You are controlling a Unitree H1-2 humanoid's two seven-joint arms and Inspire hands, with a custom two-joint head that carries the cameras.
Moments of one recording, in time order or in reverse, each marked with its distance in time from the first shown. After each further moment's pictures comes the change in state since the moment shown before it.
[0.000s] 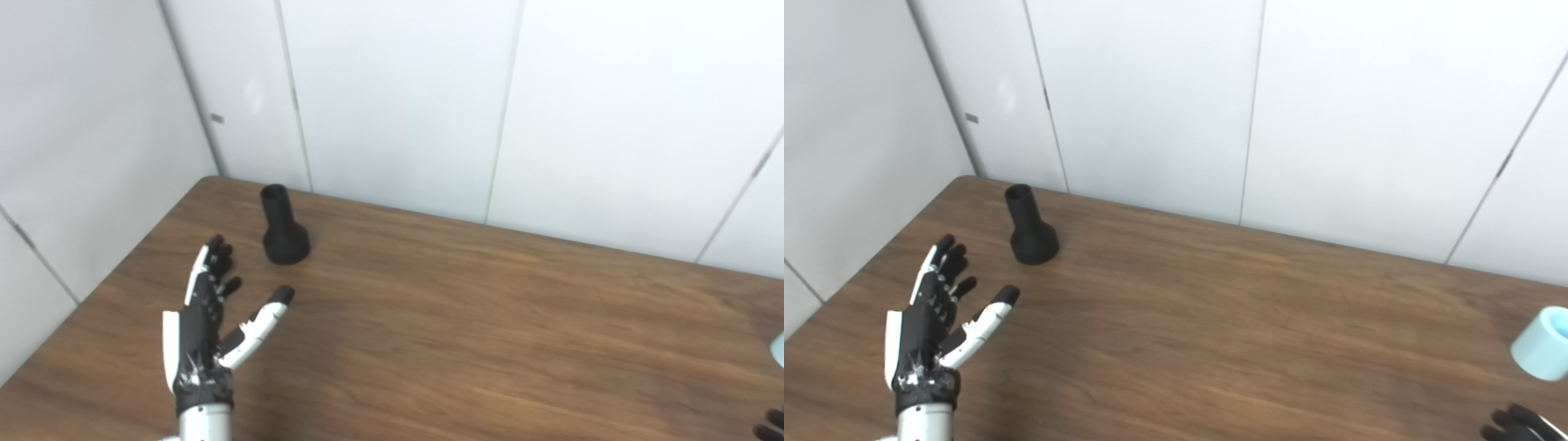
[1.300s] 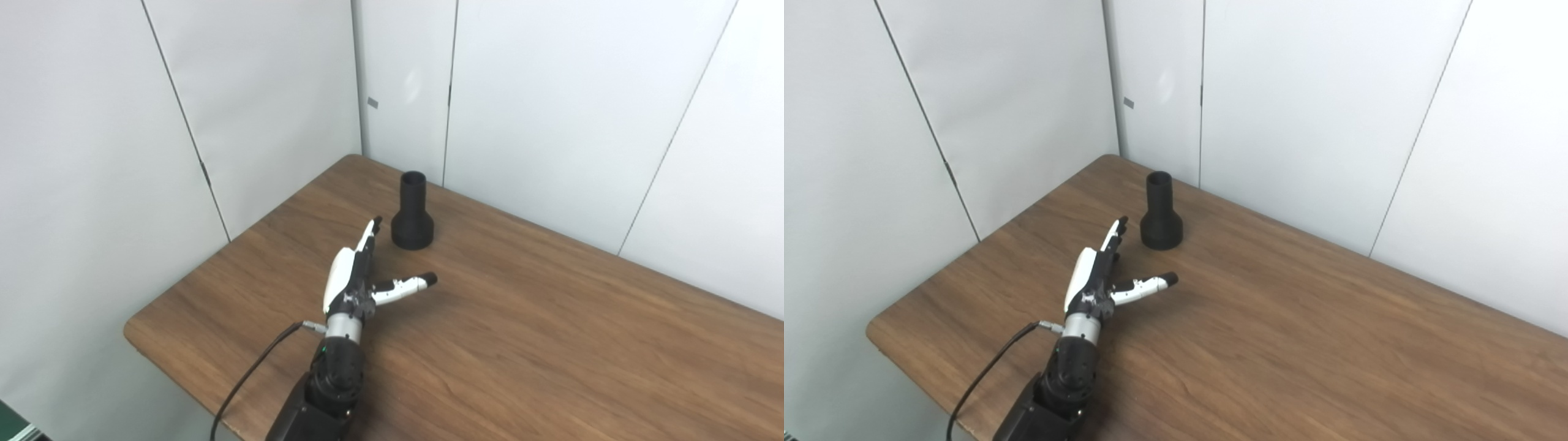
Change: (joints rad) left arm -0.312 0.166 -0.101 0.595 0.208 -0.051 0.045; right arm -0.021 -0.131 -0.022 0.112 0.030 -0.025 0.009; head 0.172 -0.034
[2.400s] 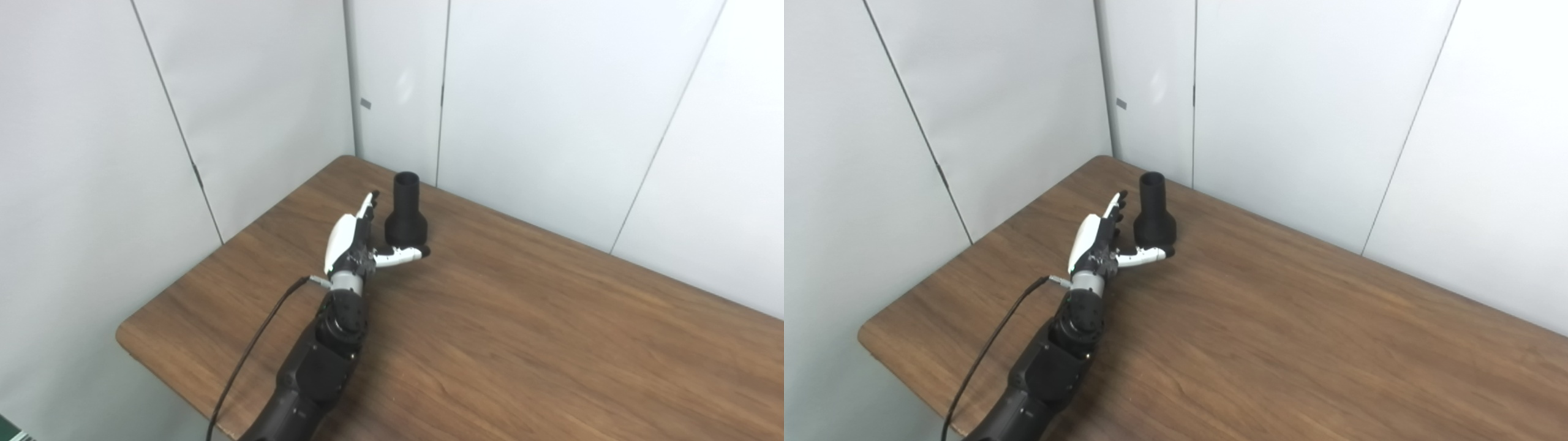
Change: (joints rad) left arm -0.217 0.122 -0.036 0.271 -0.034 0.072 -0.002; right arm 0.010 -0.010 0.006 0.026 0.005 -0.041 -0.002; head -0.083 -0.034
